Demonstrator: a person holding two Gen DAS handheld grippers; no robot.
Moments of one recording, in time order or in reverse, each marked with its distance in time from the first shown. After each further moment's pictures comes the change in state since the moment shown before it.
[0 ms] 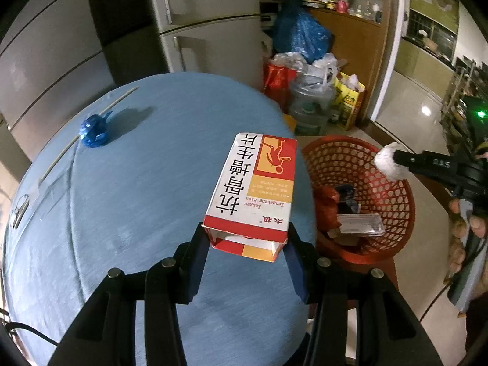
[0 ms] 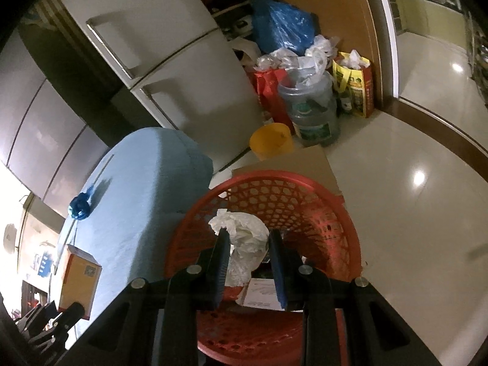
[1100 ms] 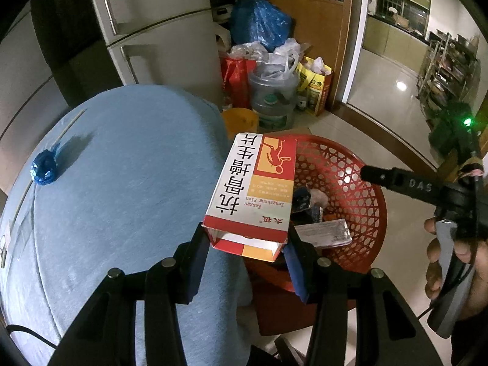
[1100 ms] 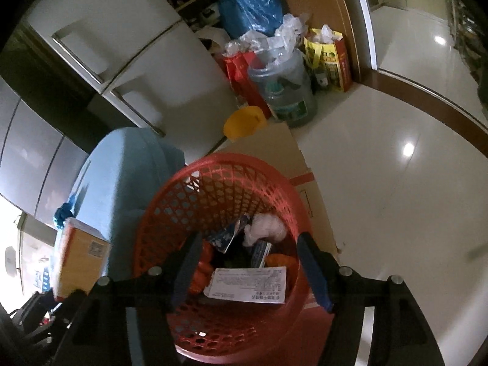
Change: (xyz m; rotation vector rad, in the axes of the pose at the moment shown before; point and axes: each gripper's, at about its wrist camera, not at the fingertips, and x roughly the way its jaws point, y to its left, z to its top) left arm 0.027 -0.076 0.033 0.129 0.043 -0.086; right arm 0.001 -0.052 -0.005 0.114 0.049 -0.043
